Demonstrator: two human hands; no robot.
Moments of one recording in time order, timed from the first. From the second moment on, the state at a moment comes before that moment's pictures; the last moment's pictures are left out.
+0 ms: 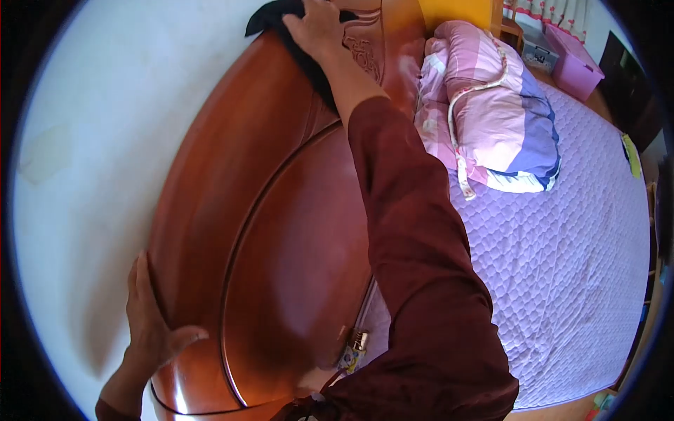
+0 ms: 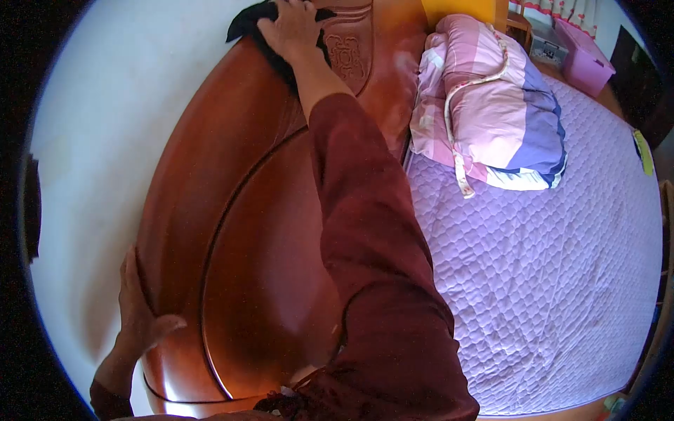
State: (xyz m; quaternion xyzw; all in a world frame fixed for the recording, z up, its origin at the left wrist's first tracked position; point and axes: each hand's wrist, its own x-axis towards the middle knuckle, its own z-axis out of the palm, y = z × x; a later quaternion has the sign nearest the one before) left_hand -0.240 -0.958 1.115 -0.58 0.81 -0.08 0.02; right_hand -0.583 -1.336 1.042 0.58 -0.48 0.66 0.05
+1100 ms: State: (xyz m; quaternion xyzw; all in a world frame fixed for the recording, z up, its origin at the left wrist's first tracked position) left_hand -0.239 -0.960 1.113 -0.60 0.79 -0.11 0.06; right_hand -0.575 -1.203 0.705 0.08 -0.40 0.82 -0.40
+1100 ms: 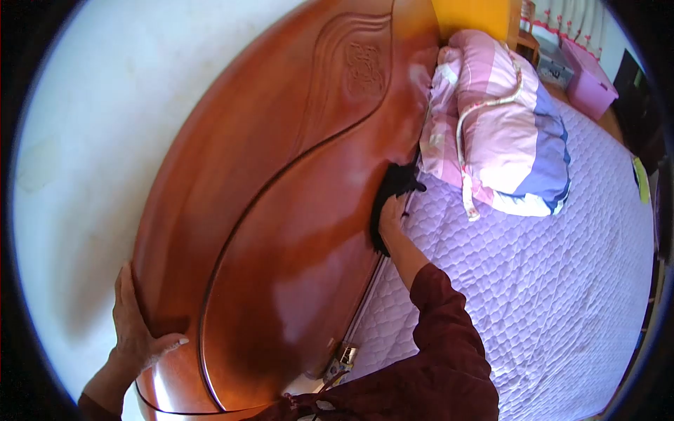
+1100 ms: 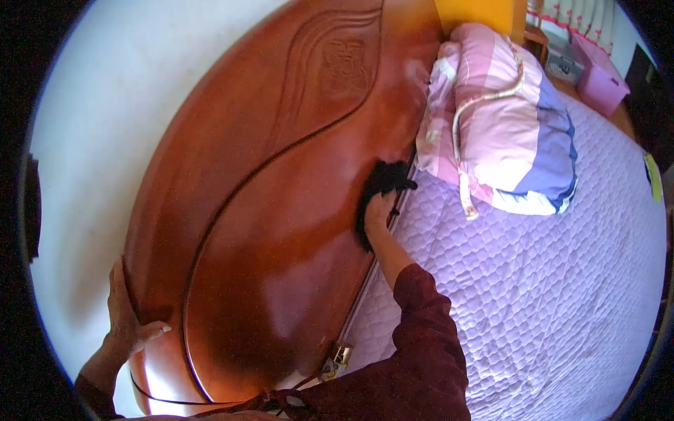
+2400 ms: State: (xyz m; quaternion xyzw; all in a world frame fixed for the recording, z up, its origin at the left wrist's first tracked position) left_hand -0.236 -0.961 1.117 -0.56 0.82 -0.11 0.06; right_hand -0.710 -1.394 0.717 0.52 -0.77 0.37 0.00
